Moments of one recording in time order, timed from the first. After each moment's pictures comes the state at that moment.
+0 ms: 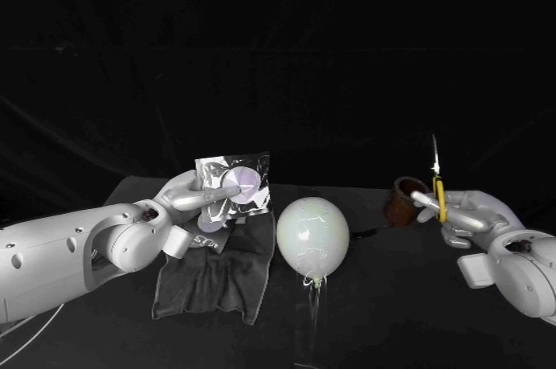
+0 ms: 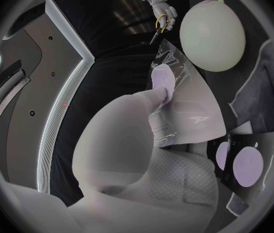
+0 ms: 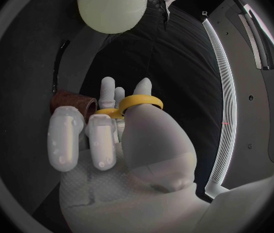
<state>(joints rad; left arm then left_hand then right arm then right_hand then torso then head) 1.25 -1.02 -0.13 1.55 -0.11 -0.08 0.35 1.51 -0.06 0.58 0.07 0.05 0.96 0.18 0.36 0.28 1.27 0.11 0.06 0.06 1.19 0.07 0.18 0.30 0.17 1.13 0.17 0.22 0.07 1.30 -1.22 -0.21 1.79 -0.25 -0.64 0.13 1.40 0.17 -0.43 0.22 0.05 1.03 0.05 0.32 0.92 1.25 0.08 0.45 0.58 1.46 -0.09 1.47 1.31 0.04 1.46 0.02 1.36 1.31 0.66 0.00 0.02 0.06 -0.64</state>
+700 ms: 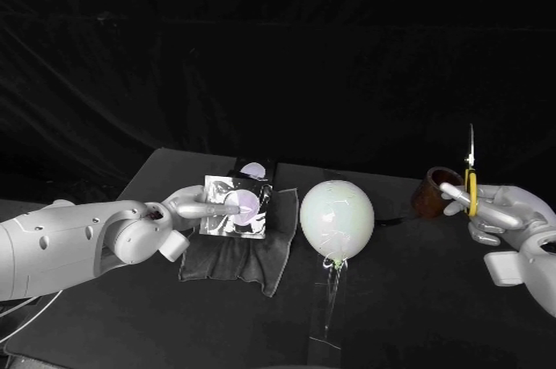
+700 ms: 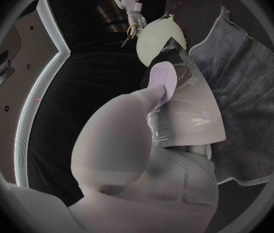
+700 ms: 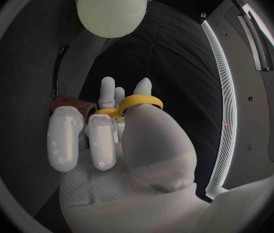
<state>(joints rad) 1.17 -1.10 -0.21 1.49 -0.12 0.03 0.22 1.47 -0.10 0.53 0.05 0.05 0.97 0.17 0.37 0.38 1.27 0.11 0.06 0.06 1.19 0.07 0.17 0.31 0.17 1.13 0.17 0.22 0.08 1.28 -1.20 -0.21 1.77 -0.25 -0.63 0.13 1.40 0.17 -0.43 0.22 0.05 1.02 0.05 0.31 0.92 1.25 0.08 0.45 0.58 1.47 -0.09 1.47 1.31 0.04 1.46 0.03 1.36 1.31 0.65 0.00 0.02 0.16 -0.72</state>
